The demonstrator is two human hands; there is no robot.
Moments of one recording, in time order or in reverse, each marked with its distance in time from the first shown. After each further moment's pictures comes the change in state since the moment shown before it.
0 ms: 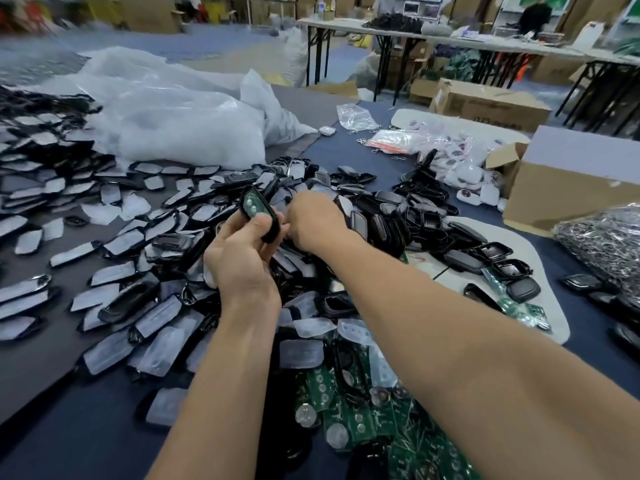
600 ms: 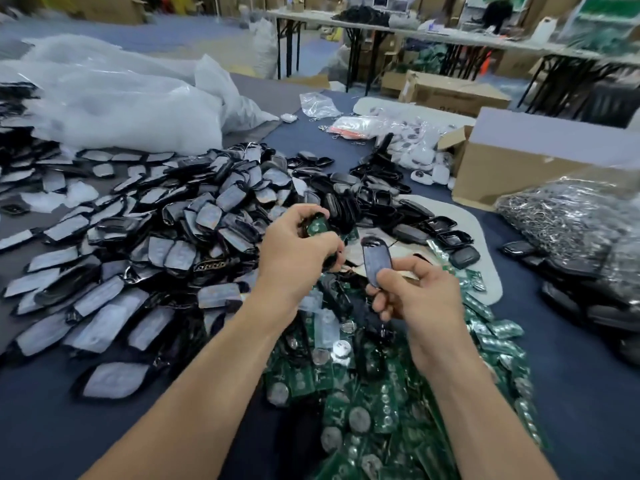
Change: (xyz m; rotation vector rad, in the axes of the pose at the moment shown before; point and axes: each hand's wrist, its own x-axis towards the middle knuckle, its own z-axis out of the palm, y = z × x) left_hand -0.068 -0.053 0.025 0.745 -0.490 -0.041; right_hand -0.224 0.111 -0.036 1.326 0.349 0.495
